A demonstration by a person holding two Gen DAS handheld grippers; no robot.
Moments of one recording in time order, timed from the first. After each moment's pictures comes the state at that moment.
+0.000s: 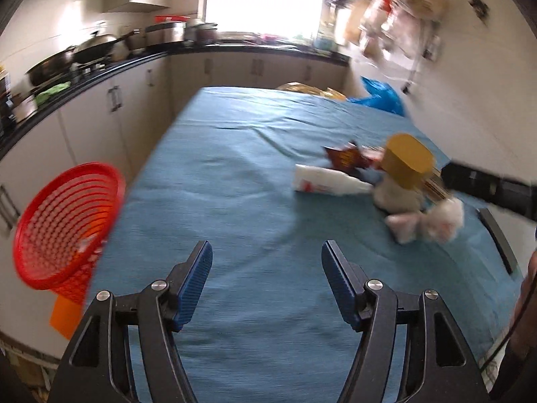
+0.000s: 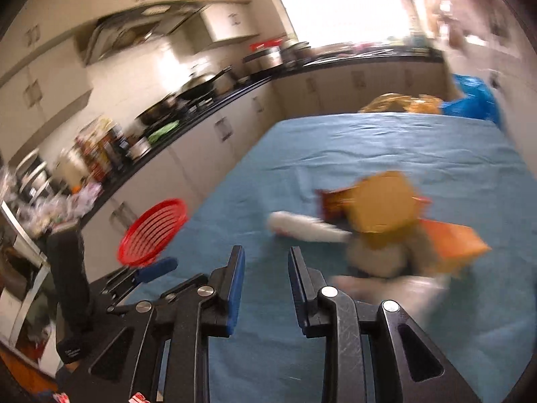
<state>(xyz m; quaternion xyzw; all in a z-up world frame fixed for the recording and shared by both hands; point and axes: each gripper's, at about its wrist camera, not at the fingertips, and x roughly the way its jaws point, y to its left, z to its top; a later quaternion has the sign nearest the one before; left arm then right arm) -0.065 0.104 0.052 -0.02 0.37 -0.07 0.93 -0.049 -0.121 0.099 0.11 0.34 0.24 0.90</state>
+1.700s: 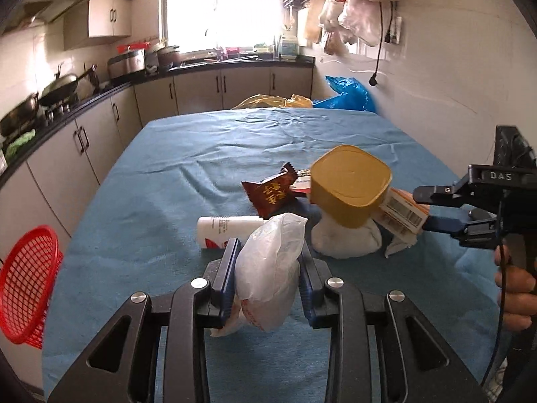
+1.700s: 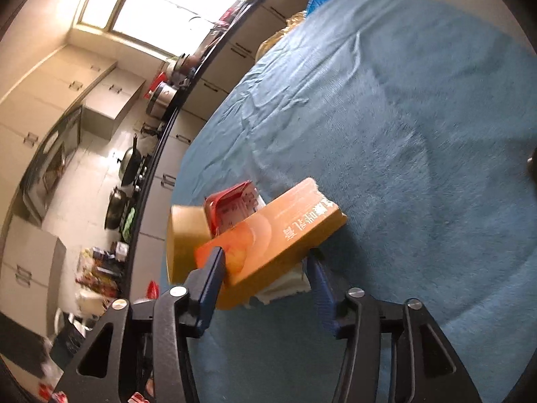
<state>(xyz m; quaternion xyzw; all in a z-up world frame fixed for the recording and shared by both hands) -0.013 0.028 0.058 0.03 0.33 -0.11 0.94 0.029 -0.259 0.006 0.41 0.43 0.15 0.79</state>
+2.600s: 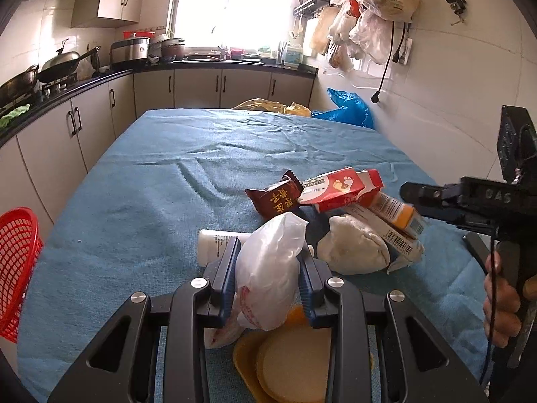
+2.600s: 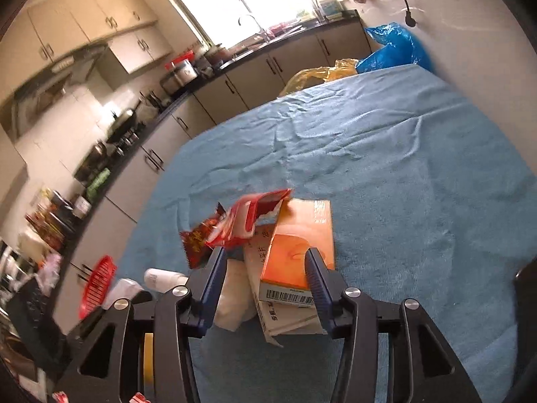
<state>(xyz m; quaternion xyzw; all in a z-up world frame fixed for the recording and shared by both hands) 0.001 0.044 0.049 -0.03 0.33 -0.13 0.94 0.036 -0.197 0.060 0.19 0.39 0.13 0.89</state>
